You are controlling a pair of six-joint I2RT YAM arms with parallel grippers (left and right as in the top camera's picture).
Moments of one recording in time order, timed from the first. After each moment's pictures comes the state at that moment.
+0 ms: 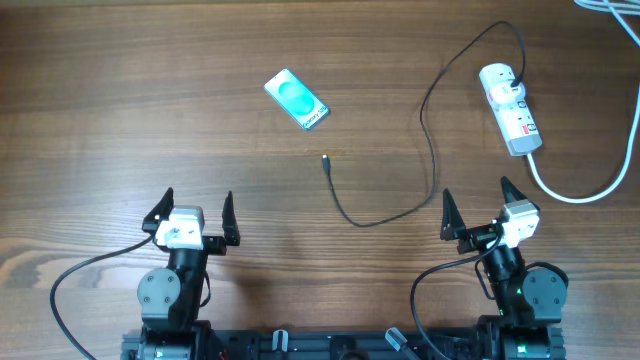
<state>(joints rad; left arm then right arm) -0.04 0.03 0.01 -0.07 0.02 0.02 -0.02 0.02 0.01 0.02 -0.24 0.02</state>
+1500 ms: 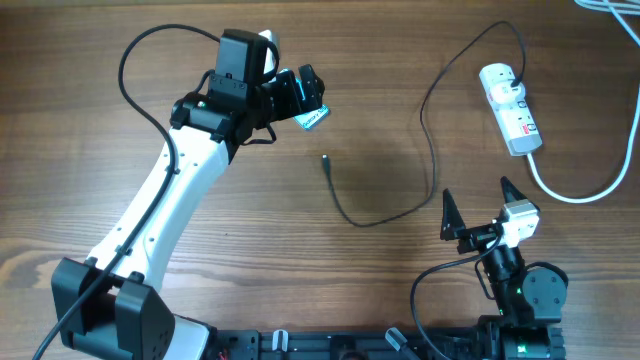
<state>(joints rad) -0.33 1.61 1.37 -0.58 0.22 -0.57 -0.02 0.02 0.01 0.02 -0.24 0.02</state>
